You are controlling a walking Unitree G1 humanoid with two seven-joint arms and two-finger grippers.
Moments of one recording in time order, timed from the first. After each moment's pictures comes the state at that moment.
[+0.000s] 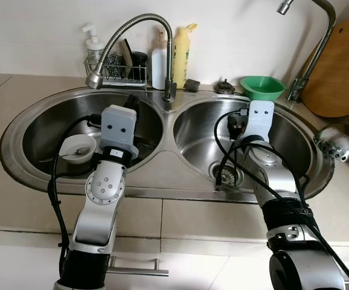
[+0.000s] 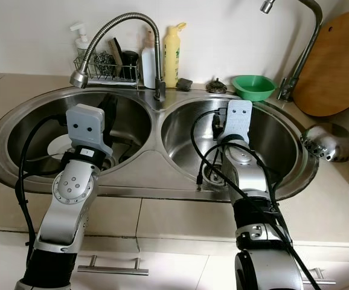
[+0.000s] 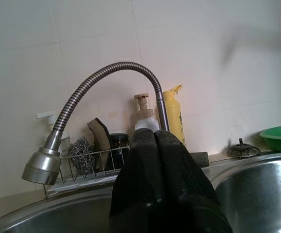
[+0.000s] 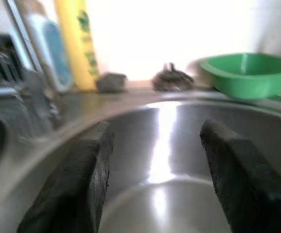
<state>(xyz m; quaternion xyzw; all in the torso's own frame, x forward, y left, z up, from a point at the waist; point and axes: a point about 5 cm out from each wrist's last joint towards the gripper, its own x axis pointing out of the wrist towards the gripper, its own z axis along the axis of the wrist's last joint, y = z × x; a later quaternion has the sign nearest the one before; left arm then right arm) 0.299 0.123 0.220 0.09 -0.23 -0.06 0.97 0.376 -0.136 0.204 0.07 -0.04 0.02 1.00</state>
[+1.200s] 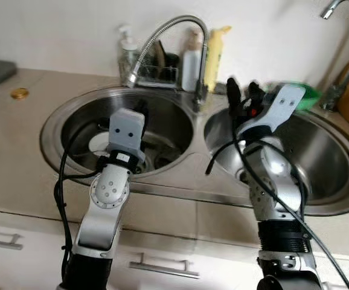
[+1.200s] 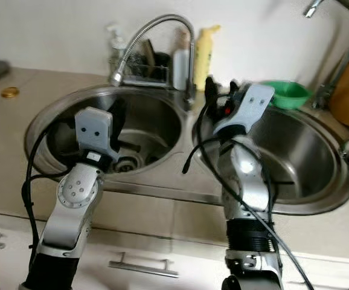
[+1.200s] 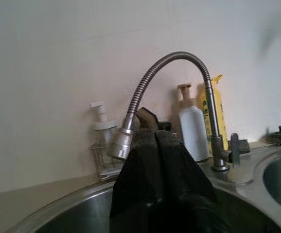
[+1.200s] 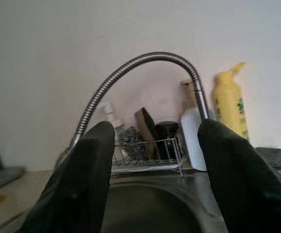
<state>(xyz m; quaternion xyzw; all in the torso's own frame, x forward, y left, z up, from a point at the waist) 0.296 0.123 0.216 0.09 -0.22 -0.08 0.97 0.337 -0.104 0.242 0.16 -0.20 0.13 0.96</state>
